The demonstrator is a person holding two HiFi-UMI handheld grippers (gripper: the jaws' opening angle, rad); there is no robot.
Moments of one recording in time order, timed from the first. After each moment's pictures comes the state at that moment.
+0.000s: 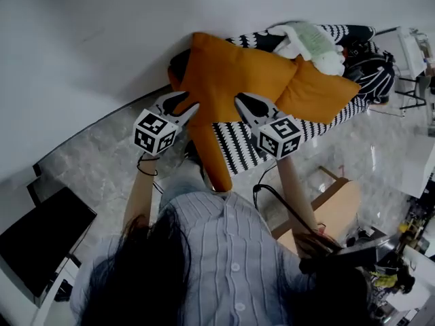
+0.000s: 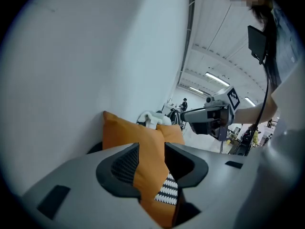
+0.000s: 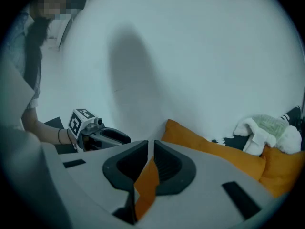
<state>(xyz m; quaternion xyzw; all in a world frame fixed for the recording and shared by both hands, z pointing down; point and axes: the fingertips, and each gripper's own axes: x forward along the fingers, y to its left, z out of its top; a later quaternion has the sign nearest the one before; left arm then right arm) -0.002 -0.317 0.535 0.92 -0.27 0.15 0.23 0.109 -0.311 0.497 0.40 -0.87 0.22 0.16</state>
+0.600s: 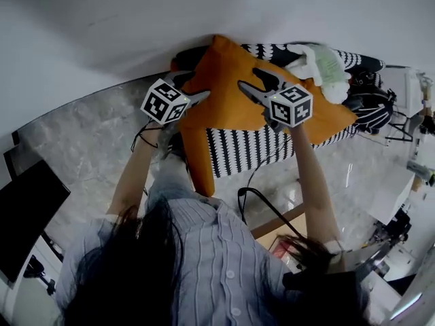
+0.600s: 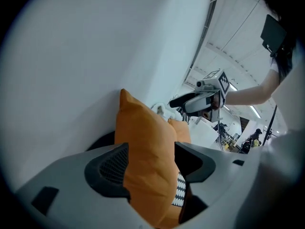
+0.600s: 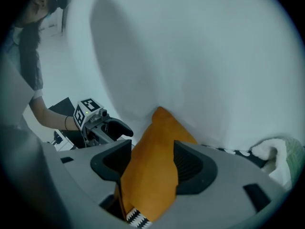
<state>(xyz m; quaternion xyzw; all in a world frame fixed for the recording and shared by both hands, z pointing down) 0.003 -0.404 0.611 0.90 -0.27 0.17 0.29 0.104 -0.436 0.558 0.27 -0.88 0.24 0.31</state>
